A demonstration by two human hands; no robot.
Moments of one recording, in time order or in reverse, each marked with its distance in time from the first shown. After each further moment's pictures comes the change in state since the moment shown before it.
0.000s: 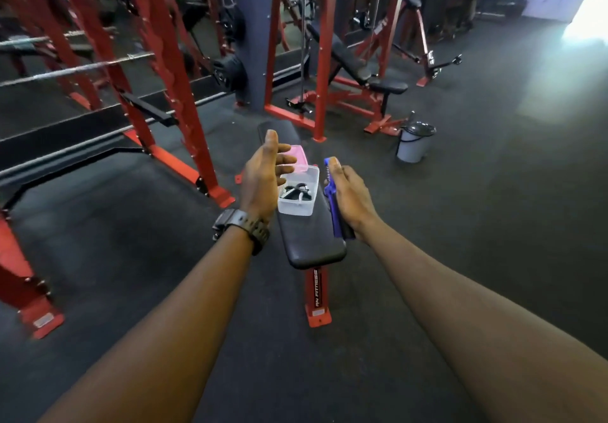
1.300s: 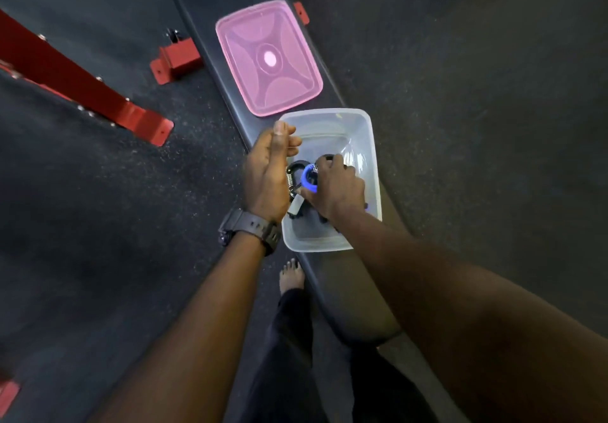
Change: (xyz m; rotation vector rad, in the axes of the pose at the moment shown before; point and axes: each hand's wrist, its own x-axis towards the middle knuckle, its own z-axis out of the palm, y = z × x) left_hand 0.578 -0.457 0.029 0.177 -0.141 -0.424; right_hand 0.572 0.374 0.299 -1.096 -0.269 0.346
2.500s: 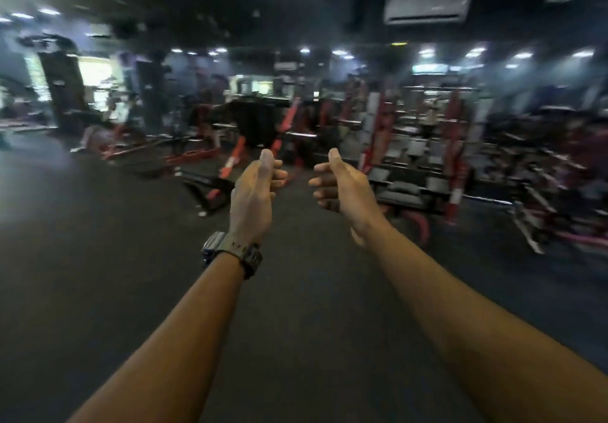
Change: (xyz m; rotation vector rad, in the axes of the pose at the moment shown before) left_hand -0.614 0.395 0.339 -0.312 -1.628 0.690; right_hand -0.726 0.314 -0.435 1.064 1.692 0.676
